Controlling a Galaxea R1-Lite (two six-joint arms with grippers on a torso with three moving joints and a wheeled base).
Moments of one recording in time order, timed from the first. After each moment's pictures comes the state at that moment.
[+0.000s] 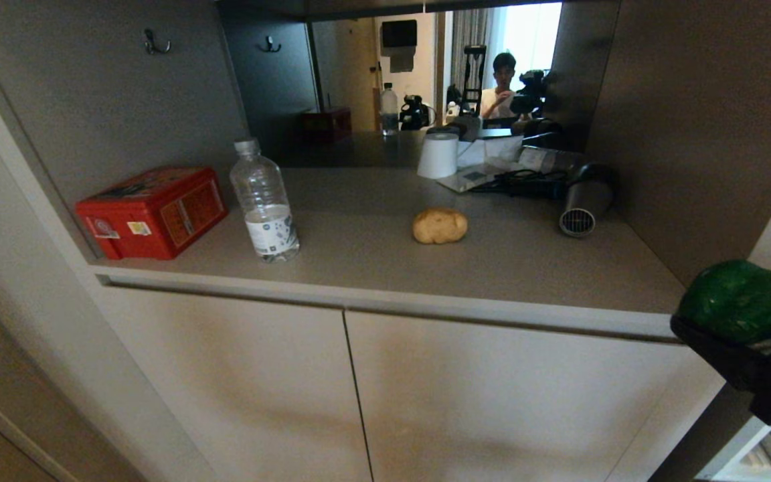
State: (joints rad) left arm 0.00 0.00 0.00 -0.02 0.00 0.01; right arm 0.49 0.98 -0.41 -0.48 -0.36 -0.08
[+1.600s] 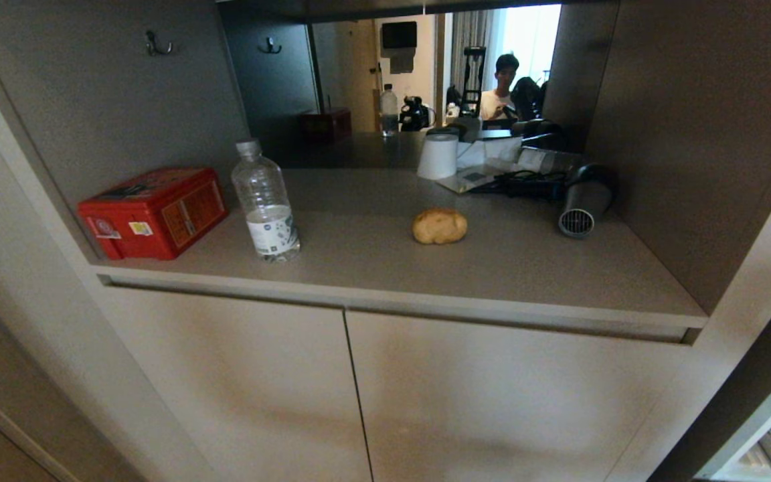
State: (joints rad) left arm 0.00 0.00 0.00 -0.02 0.00 0.01; right arm -0.54 0.61 -0.34 0.08 -0.01 0.02
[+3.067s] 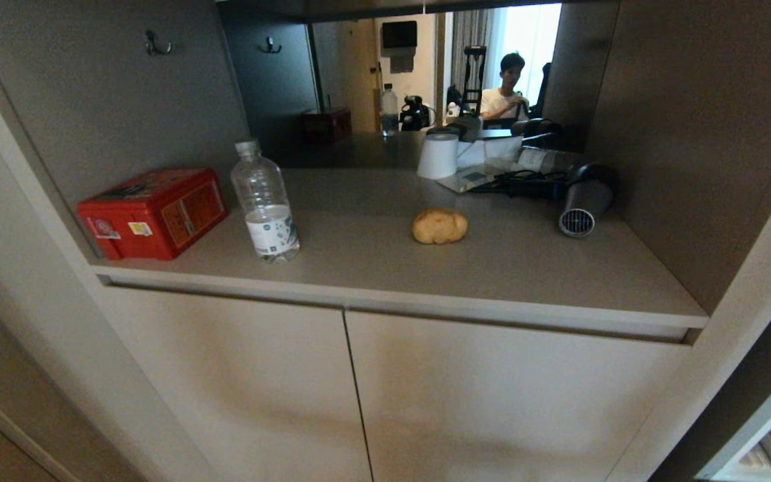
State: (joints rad) left arm 0.00 0.00 0.00 -0.02 0.00 0.01; right arm -1.17 1.61 -0.48 -0.39 0.25 -0.01
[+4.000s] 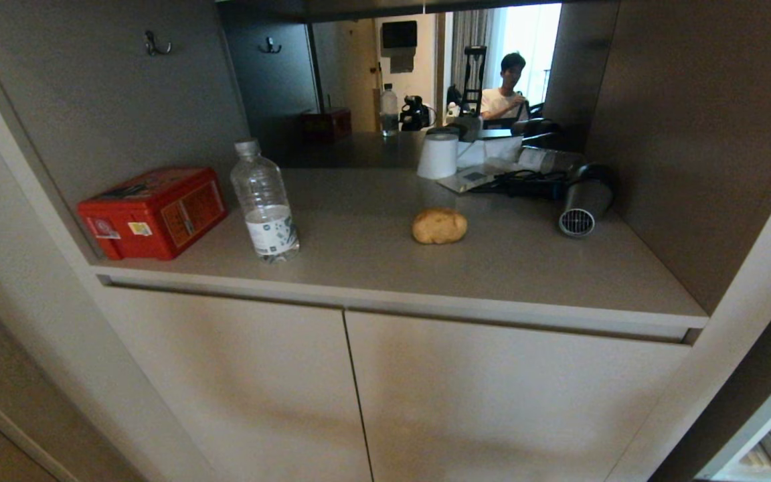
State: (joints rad) left arm 0.00 0.00 0.00 -0.02 0.00 0.01; right arm -1.24 1.84 -0.60 -0.41 0.26 -0.03
